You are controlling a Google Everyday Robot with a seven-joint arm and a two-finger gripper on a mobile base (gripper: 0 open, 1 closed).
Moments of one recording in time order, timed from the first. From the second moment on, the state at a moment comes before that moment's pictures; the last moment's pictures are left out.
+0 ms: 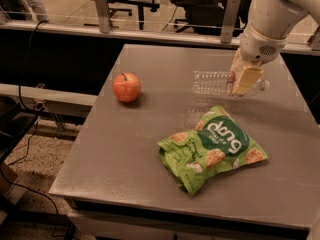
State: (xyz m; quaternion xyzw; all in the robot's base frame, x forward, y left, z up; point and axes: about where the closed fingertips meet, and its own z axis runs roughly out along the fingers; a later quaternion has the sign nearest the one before) arm 0.593 -0.219 0.889 -0.68 0.73 0.01 0.10
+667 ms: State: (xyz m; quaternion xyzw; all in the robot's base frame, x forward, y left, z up) arm 0.564 -0.206 0.874 -0.69 0.72 0.02 0.08
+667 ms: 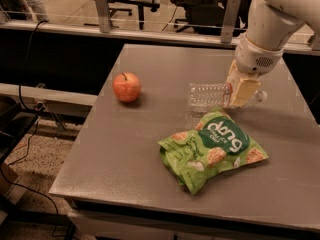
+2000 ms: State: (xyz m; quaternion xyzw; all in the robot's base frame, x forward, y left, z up) arm 0.579 -0.191 0.853 -0.70 0.71 0.01 0.05
